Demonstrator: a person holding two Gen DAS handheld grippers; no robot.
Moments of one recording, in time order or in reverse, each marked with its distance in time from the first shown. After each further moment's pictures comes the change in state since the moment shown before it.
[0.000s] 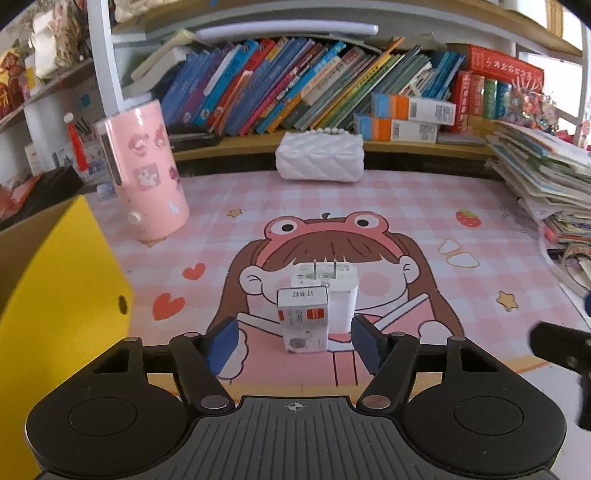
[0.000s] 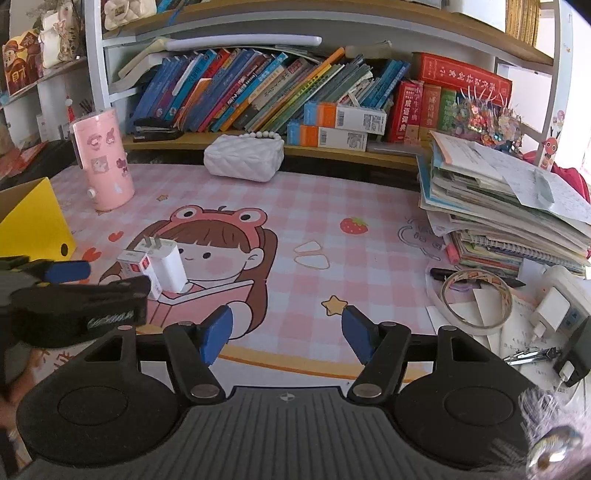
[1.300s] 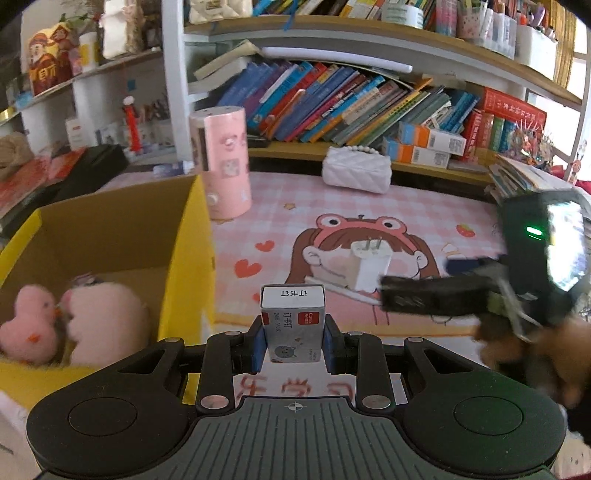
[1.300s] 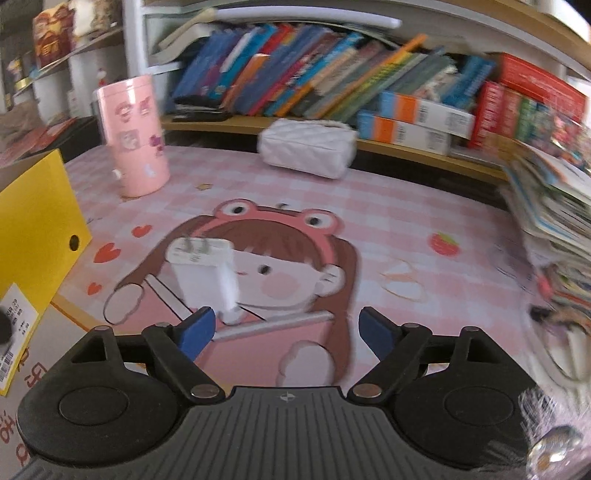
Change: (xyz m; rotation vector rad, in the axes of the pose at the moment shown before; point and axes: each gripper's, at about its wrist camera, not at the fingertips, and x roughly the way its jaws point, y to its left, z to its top) left arm -0.103 0.066 -0.028 -0.104 -0.005 -0.001; right arm 0.089 0.065 0.019 -0.120 -0.008 0.141
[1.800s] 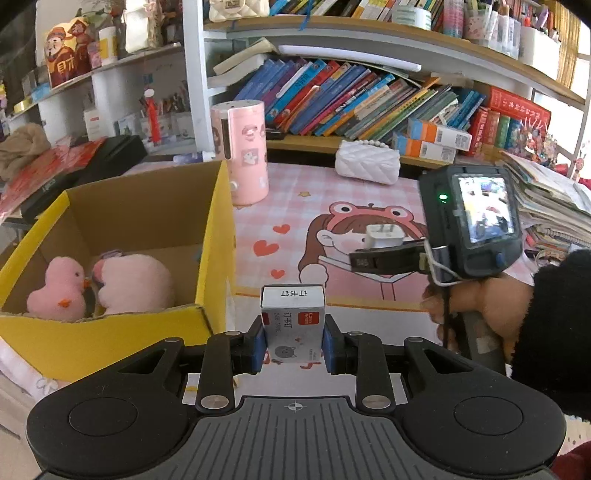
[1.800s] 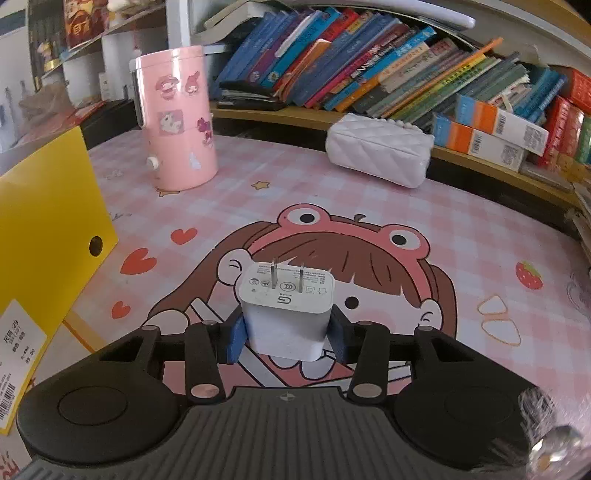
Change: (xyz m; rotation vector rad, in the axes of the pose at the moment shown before) left arm -0.026 0.005 -0.017 -0.019 0.011 0.033; right arm 0.043 0.034 0.014 -0.027 0.018 0.056
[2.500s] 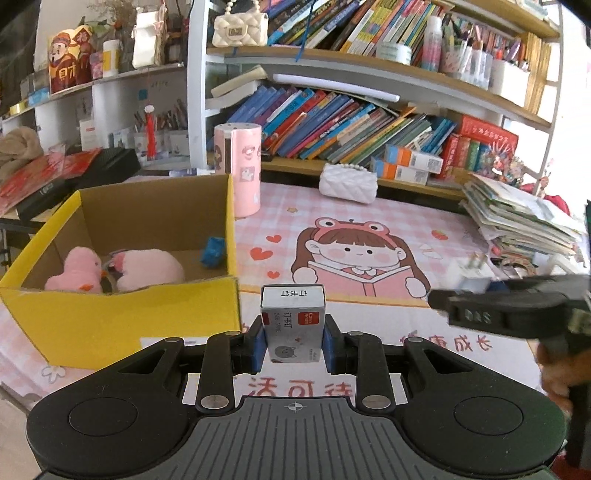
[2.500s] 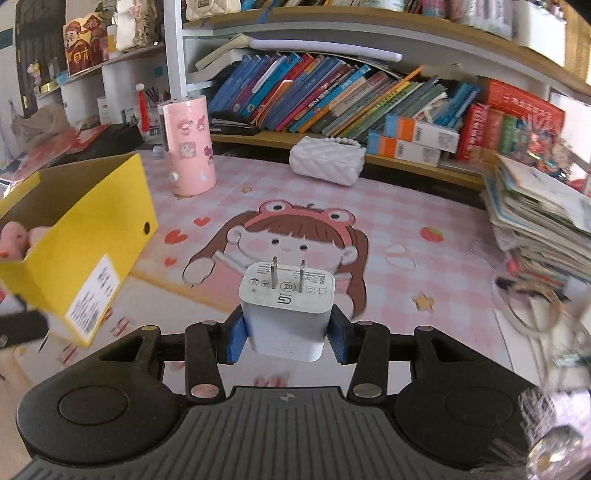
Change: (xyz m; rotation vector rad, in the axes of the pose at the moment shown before) left arm -0.047 0.032 -0.028 -0.011 -0.091 -0.106; right arm -0.172 0.011 -0.056 0.052 -0.031 -0.072
